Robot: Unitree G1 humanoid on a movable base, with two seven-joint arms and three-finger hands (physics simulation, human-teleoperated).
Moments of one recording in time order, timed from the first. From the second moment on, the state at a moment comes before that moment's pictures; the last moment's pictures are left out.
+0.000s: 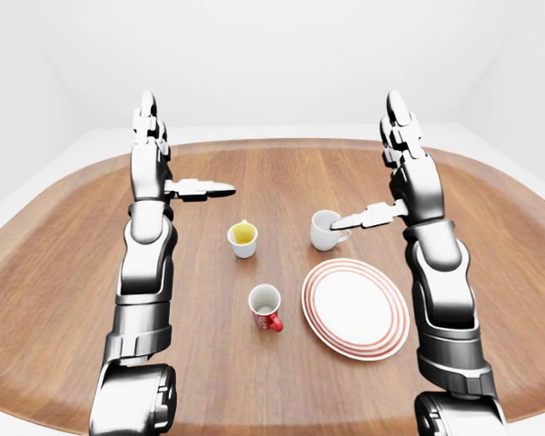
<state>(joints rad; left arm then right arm) -0.65 0.23 0.15 0.14 -0.02 0.09 0.06 -0.45 -0.19 -0.12 -0.22 -0.15 0.09 0.16</state>
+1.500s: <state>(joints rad) -0.65 0.25 0.16 0.16 -0.04 0.09 0.06 -0.53 0.00 0.11 0.19 -0.75 0.09 0.49</state>
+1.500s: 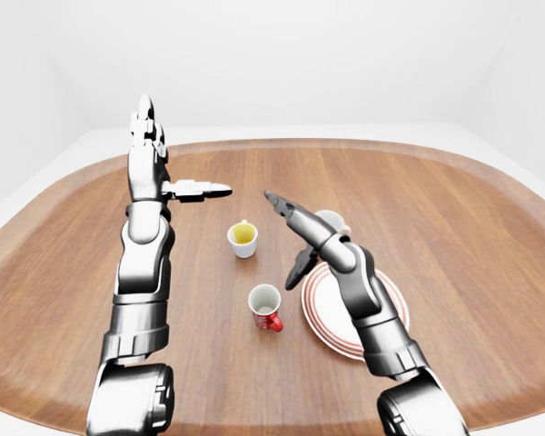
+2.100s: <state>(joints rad) -0.64 0.25 0.17 0.17 -0.05 0.09 0.06 -0.49 0.08 0.17 0.33 -0.87 0.09 0.49</state>
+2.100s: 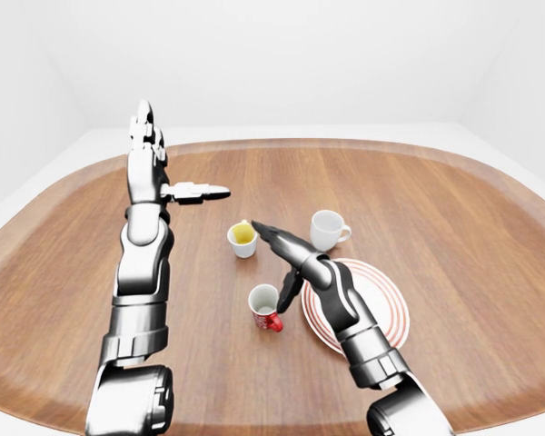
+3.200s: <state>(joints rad) -0.63 0.26 0.18 0.19 -0.07 0.09 0.07 -0.61 0.17 0.19 0.88 -0.85 0.09 0.28</state>
